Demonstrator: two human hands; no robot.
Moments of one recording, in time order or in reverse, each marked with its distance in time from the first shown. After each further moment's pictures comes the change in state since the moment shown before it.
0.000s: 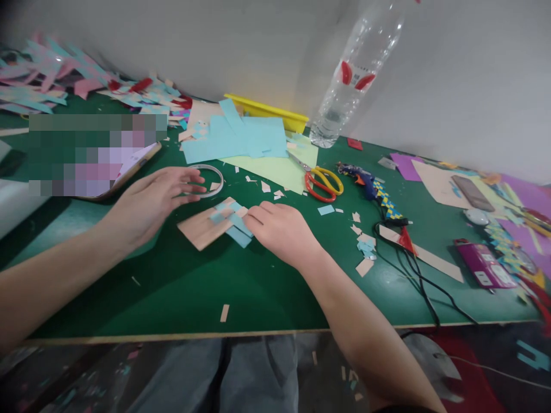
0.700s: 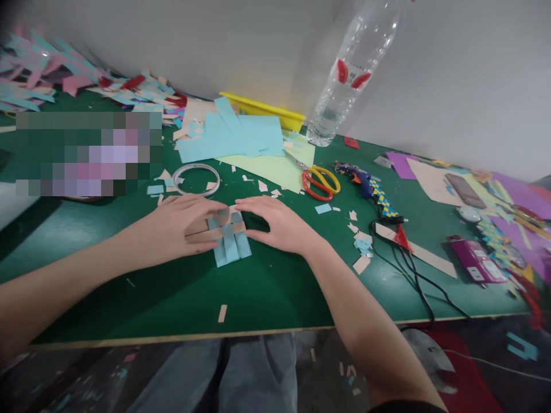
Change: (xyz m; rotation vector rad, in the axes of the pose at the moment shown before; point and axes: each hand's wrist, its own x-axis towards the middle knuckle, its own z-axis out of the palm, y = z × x) left_hand -0.015 -0.010 -0.004 1.034 -0.523 0.429; right_hand 0.000 0.021 0.008 0.609 -0.057 0.069
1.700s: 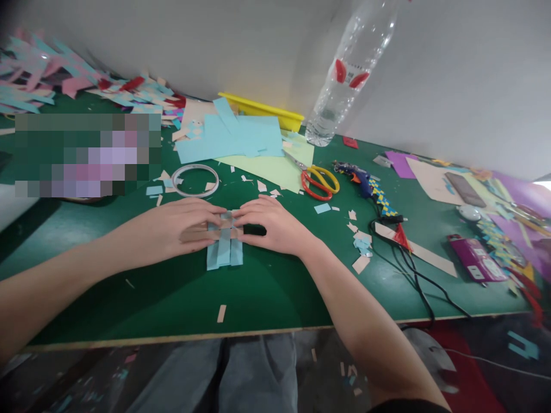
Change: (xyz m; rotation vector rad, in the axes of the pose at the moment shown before) left_hand 0.002 -0.007 -0.005 0.063 -0.038 0.254; right_hand 0.002 0.010 0.011 -0.011 0.023 -0.111
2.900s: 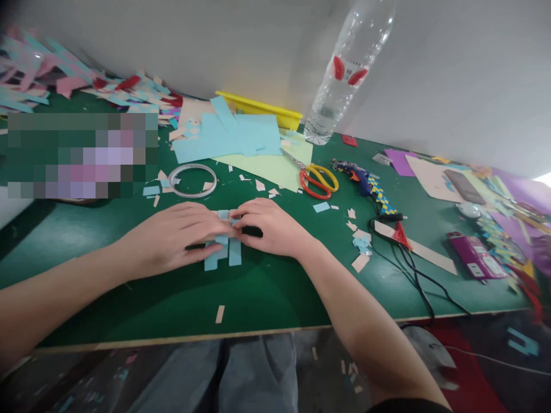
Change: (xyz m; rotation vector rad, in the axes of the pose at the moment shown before) left_hand 0.004 0.020 0.005 0.145 0.149 0.236; right_hand 0.003 -0.003 0.002 -0.031 0.036 -0.051
